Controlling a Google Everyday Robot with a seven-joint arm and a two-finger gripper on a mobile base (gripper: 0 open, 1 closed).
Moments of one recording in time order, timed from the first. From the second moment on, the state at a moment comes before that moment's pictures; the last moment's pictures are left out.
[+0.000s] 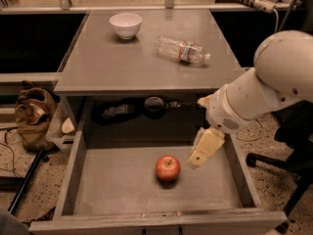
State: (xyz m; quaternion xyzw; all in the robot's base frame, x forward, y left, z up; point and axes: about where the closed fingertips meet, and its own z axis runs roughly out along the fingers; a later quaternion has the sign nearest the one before) arm 0.463 -0.114 0.819 -0.58 0.77 0.11 0.24
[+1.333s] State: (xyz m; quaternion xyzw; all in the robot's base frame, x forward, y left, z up) arm 0.497 -0.062 0.750 -0.53 0.78 0.14 0.29
